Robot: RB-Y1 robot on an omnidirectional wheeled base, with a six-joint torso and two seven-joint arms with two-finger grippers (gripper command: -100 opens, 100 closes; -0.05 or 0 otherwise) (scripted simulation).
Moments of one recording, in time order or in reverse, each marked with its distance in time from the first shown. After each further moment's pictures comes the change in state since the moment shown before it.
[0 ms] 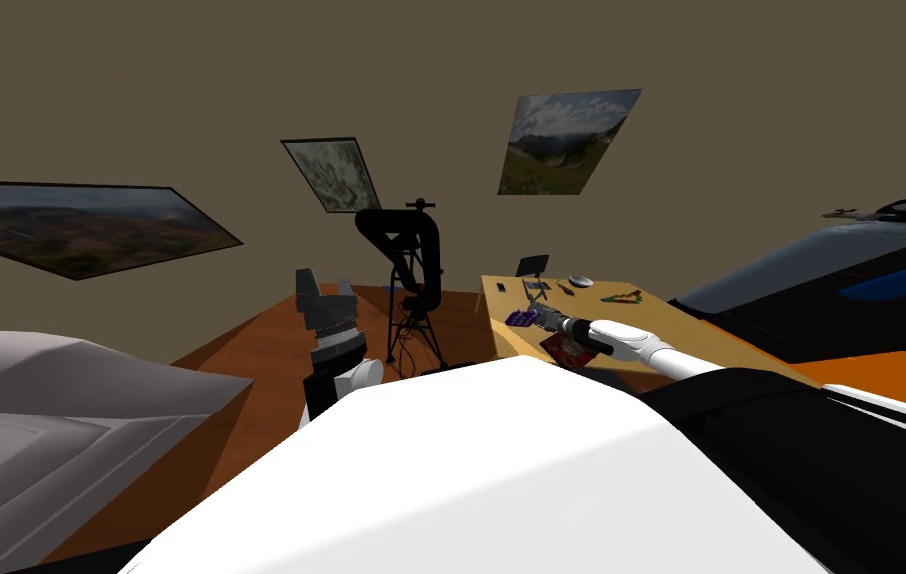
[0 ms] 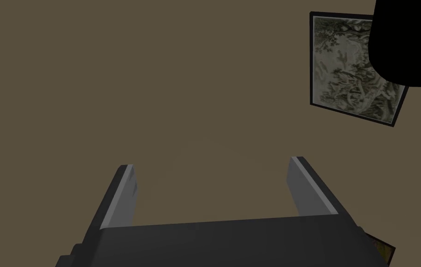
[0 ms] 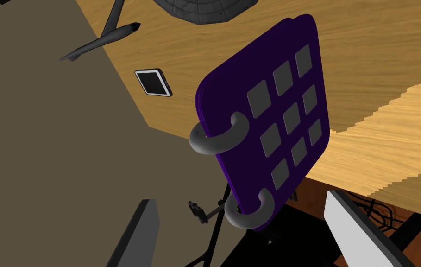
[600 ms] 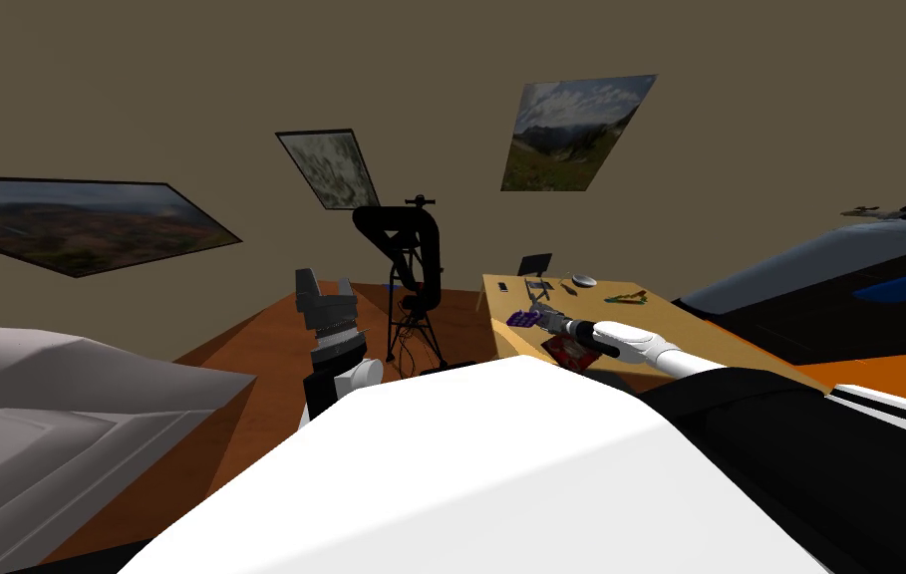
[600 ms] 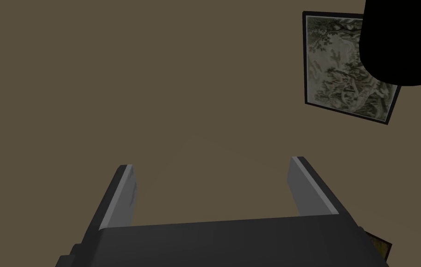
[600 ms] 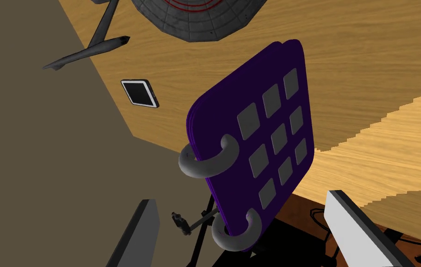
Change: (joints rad) left arm 0.000 0.000 0.000 0.000 0.000 0.000 0.000; right arm 0.021 -0.023 0.008 0.011 0.015 -0.011 0.010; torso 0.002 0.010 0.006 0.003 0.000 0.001
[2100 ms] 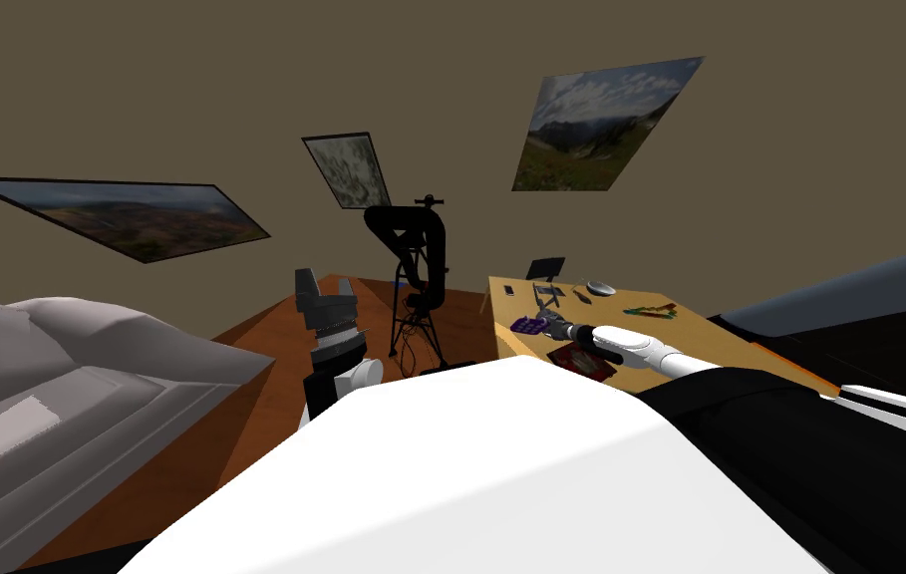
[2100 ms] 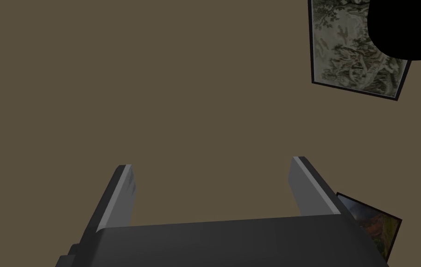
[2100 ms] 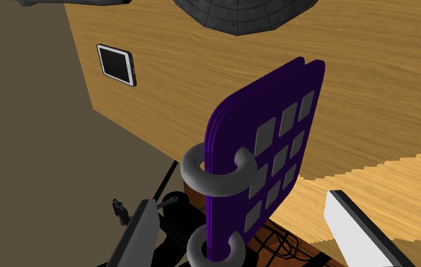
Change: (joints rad) left arm 0.000 0.000 0.000 0.000 0.000 0.000 0.000; right arm 0.027 -0.027 0.054 -0.030 0.111 0.043 0.106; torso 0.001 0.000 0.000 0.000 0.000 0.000
